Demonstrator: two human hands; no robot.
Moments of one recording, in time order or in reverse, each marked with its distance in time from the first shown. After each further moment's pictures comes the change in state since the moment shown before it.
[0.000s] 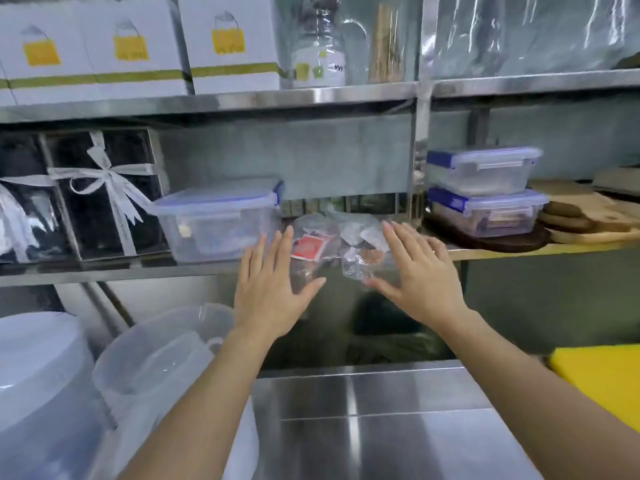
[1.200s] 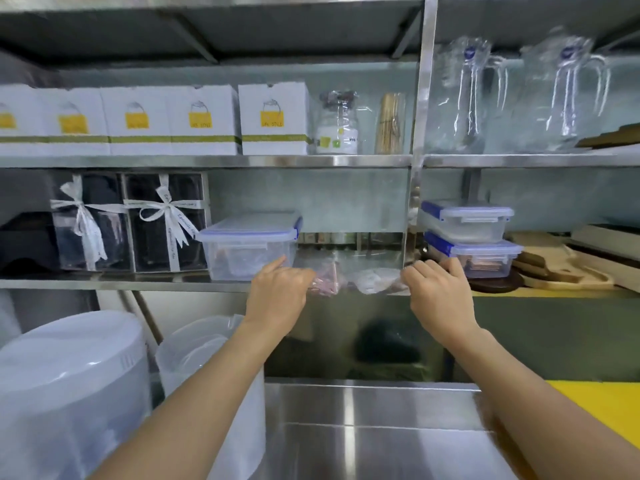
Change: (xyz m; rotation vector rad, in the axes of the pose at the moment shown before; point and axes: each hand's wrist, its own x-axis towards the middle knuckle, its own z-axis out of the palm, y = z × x) left_hand -0.016 0.042 -0.134 0.170 0.093 0.148; right_hand 0.000 -0.007 -0.104 -0.087 0.177 -0.162
